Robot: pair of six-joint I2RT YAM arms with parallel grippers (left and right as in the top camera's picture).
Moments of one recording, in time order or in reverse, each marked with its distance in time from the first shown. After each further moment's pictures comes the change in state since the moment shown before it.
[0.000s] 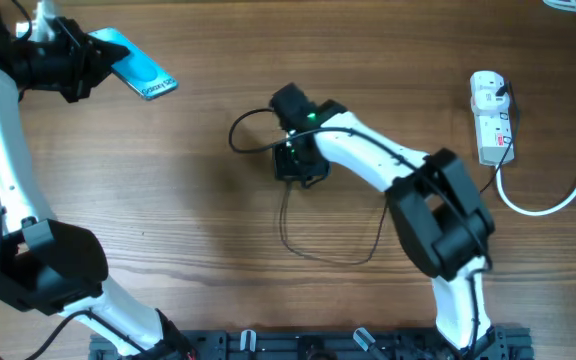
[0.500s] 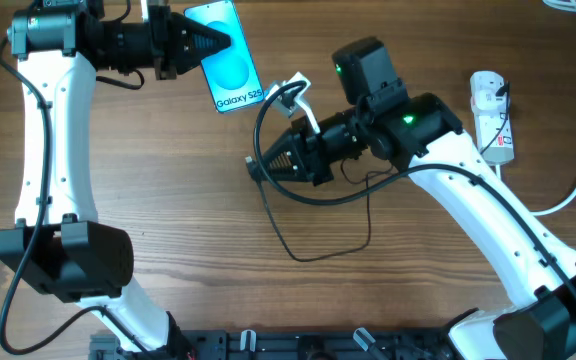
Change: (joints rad) left arm -0.283 0.000 0.000 0.025 0.467 0.349; right arm -0.081 -0.527 -0.056 0.069 -0.973 -0.502
